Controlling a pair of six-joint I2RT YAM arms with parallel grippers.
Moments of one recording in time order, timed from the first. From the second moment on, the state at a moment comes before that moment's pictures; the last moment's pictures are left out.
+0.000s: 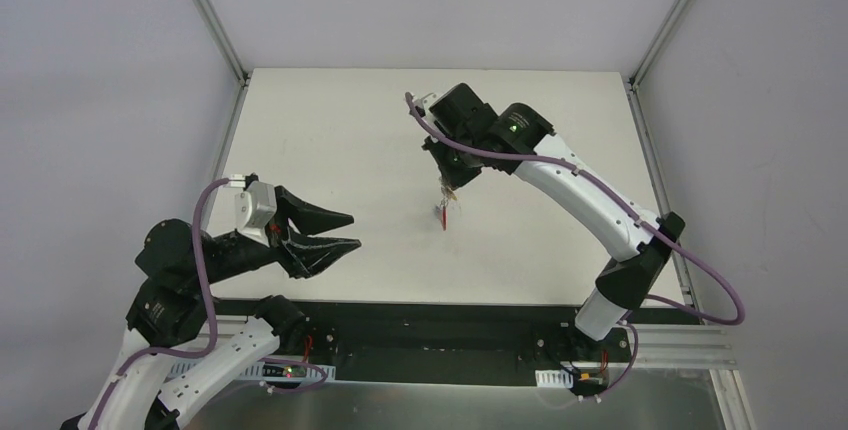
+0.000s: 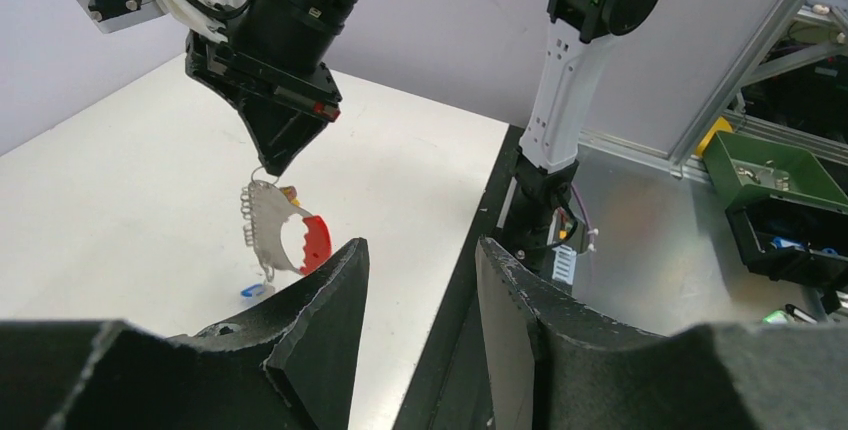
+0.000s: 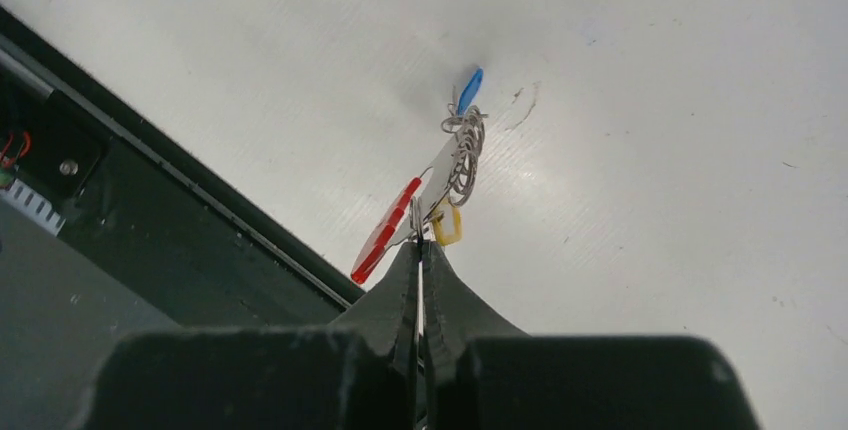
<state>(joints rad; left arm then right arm) -0.65 0.42 1.01 -0.43 0.54 -0.23 0.92 1.68 1.92 -1.24 0.05 0.14</state>
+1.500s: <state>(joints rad) -0.65 0.54 0.95 -0.50 0.44 -0.13 0.75 2.01 1.54 -0.61 0.06 0.41</state>
